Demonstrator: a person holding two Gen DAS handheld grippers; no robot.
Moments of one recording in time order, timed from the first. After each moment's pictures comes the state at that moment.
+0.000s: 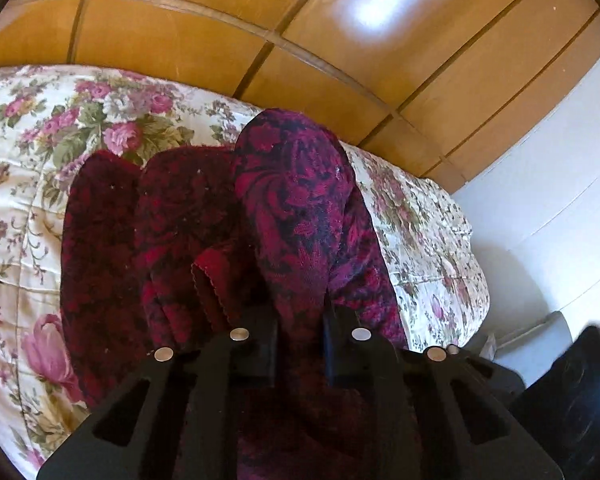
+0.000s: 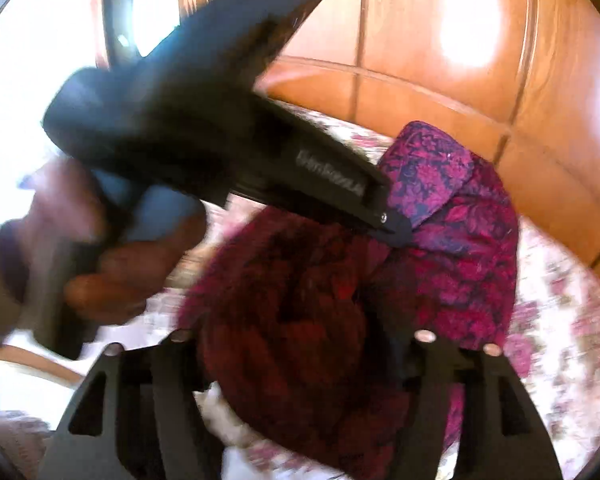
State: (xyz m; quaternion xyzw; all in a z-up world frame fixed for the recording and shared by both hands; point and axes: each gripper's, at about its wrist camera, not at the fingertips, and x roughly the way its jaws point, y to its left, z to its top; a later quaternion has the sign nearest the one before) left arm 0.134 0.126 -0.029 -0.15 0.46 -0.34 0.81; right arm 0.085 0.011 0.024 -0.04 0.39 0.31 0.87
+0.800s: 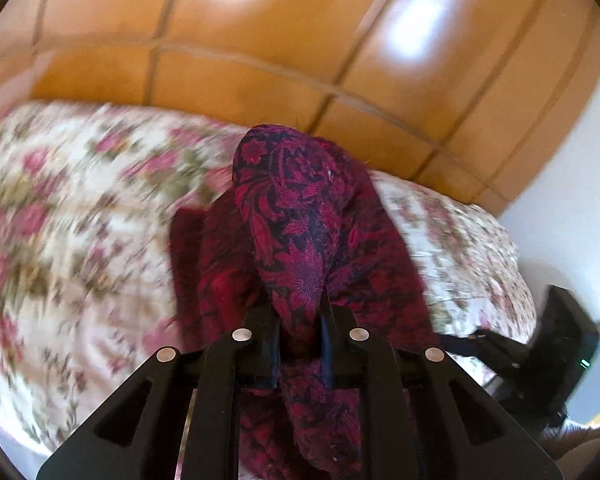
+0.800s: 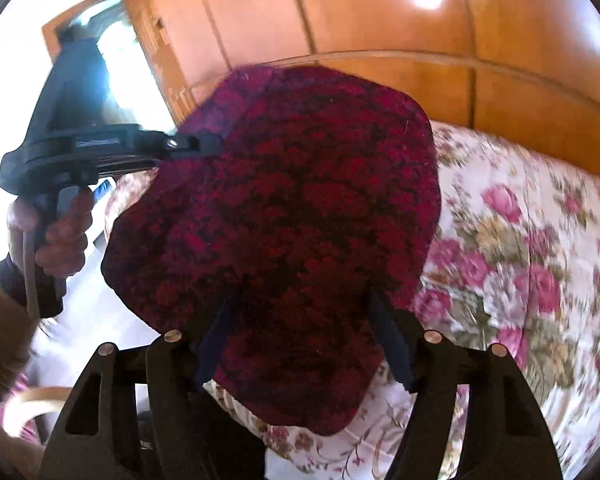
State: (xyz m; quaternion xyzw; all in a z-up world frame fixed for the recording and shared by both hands) left arm 0.113 0.200 -0.014 -0.13 0.42 -0.23 0.87; right arm 0.098 -0.012 -0.011 0.00 0.41 0.26 0.87
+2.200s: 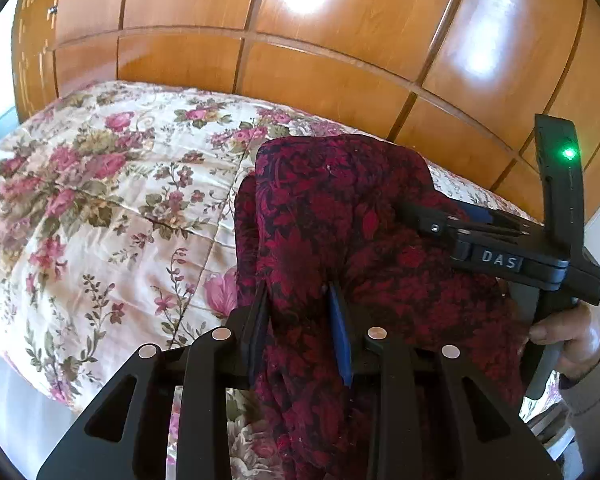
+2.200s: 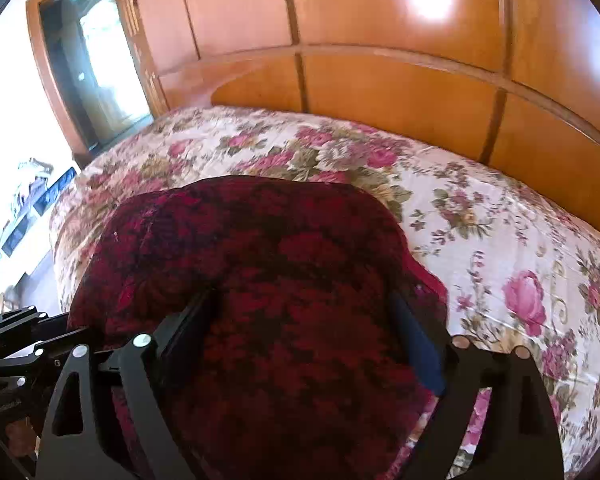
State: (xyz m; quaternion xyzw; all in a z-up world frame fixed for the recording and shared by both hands) left arm 0.073 0.199 -0.053 -0.10 0.41 -0.08 0.91; right arm 0.246 0.005 -0.041 -0.02 0.42 0.23 0.88
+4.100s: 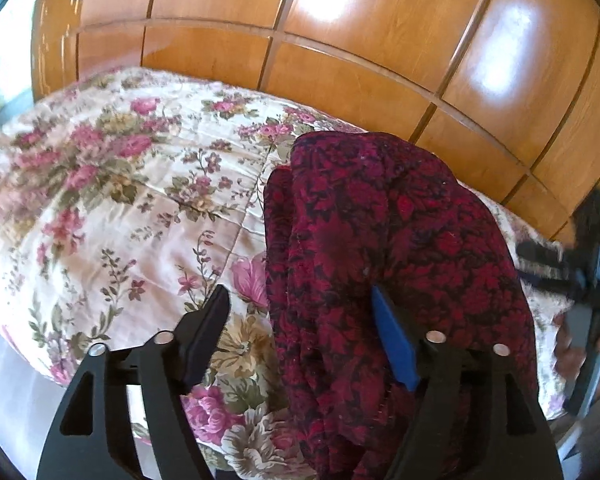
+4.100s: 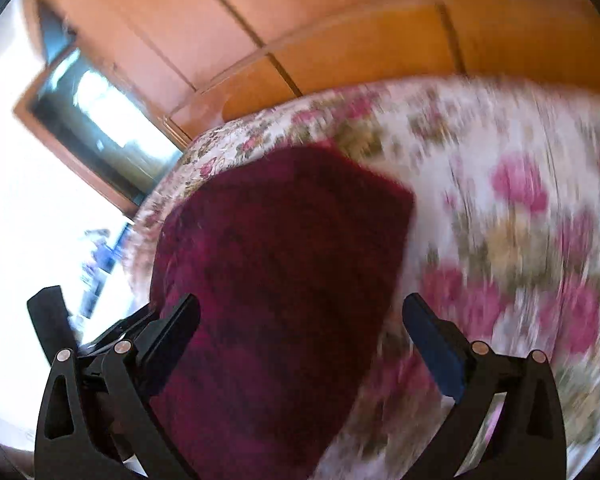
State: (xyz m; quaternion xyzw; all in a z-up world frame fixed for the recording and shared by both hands) left arm 0.061 0.222 -0.069 -0.14 0.40 -0.06 0.90; right arm 0.216 -0.095 -0.058 0.22 0.50 0.27 0.79
